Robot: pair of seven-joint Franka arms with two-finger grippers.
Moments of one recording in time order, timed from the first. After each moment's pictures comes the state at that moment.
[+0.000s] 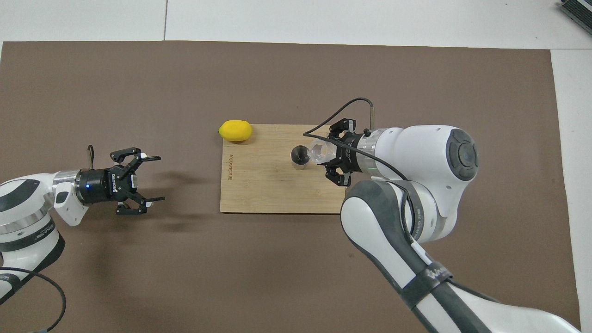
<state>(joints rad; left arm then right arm) 0.43 0.36 -0.17 -2.17 -1.34 1.50 2.65 0.49 0.18 -0.06 -1.97 0.56 2.48 1.68</state>
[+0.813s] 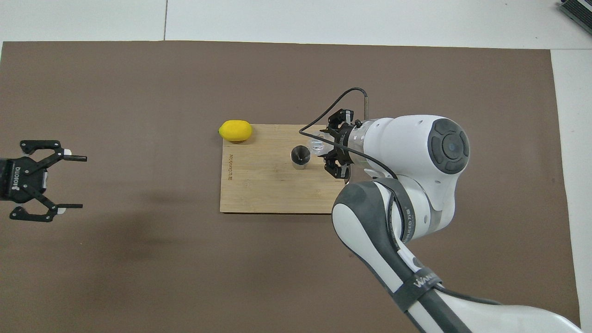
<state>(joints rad) 0.45 0.03 -0.09 -1.92 -0.81 1.50 2.00 0.49 0.21 -0.06 -1.90 0.38 2.44 1.80</state>
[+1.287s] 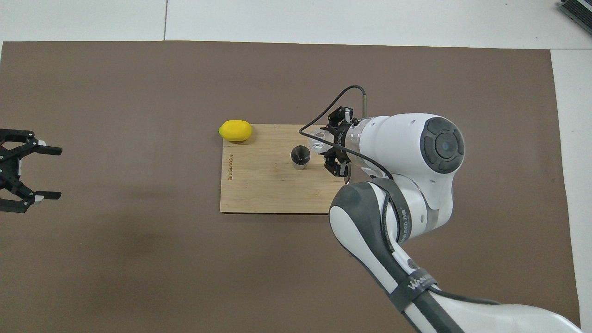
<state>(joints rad) 0.42 0.02 -0.11 -1.82 -0.58 1.59 1.59 0.51 0.22 -0.06 -1.87 0.29 2.44 1.89</state>
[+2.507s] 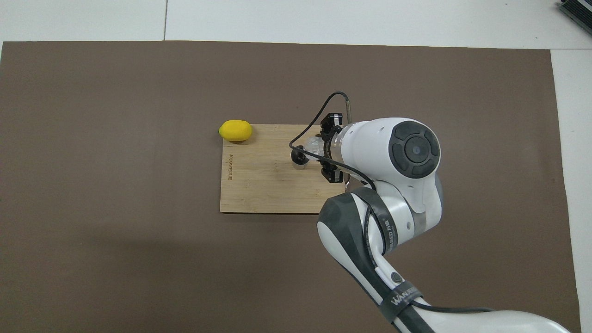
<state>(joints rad) 0.42 -0.13 -0.12 -1.79 -0.16 1.60 0.85 0.54 0.22 -0.06 -1.86 0.17 2.38 1.91</state>
